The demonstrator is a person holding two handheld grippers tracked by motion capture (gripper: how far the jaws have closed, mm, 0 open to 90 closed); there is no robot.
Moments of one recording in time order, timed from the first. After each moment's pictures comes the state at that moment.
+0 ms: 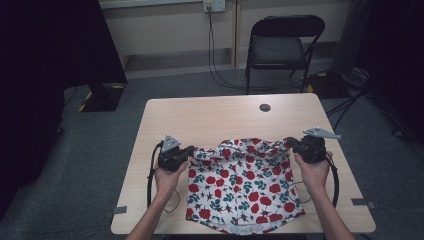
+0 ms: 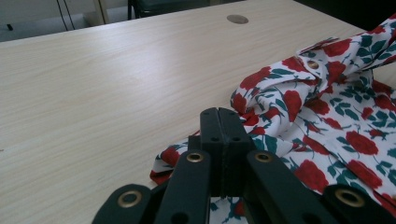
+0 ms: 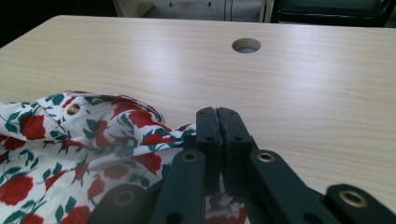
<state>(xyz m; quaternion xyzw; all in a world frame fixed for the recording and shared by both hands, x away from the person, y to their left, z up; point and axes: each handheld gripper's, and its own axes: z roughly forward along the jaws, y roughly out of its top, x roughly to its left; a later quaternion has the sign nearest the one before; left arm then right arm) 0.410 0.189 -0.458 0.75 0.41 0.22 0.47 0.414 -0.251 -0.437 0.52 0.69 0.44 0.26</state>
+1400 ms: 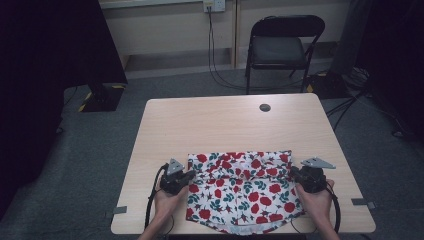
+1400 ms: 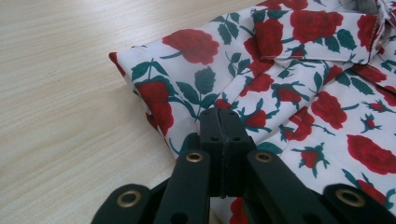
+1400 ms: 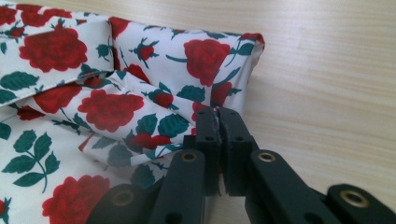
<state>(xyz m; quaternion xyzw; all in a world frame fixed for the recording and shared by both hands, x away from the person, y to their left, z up) 0.375 0.186 -0.517 0.79 0.41 0.18 0.42 0.365 -0.257 -0.507 0.53 0.72 0.36 0.26</state>
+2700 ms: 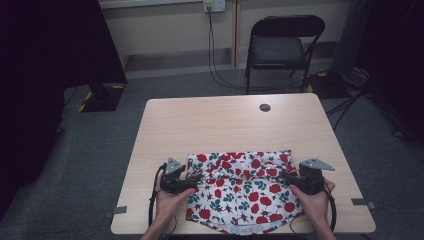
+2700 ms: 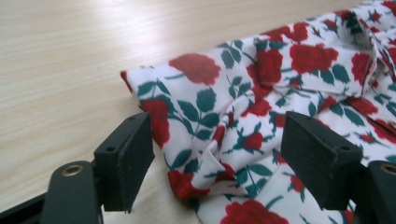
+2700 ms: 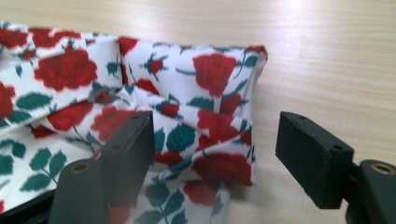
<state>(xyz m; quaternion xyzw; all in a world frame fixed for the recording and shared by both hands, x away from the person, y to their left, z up) 0.372 0.183 -0.505 0.75 0.44 0.19 0.45 0.363 -0.251 -0.503 0.54 0.70 0.38 0.26</state>
